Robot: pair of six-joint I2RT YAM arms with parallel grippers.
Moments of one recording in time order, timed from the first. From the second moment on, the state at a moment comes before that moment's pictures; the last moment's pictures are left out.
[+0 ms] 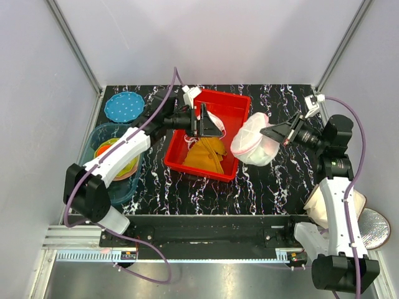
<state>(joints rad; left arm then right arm) -0.51 1.53 1.33 -0.24 0.80 -0.64 -0.10 0.90 0.95 -0.23 -0.96 0.76</state>
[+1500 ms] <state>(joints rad) -0.55 1.41 1.26 -0.08 0.75 -0.69 -0.06 1.16 0.96 -0.65 -0.43 0.48</state>
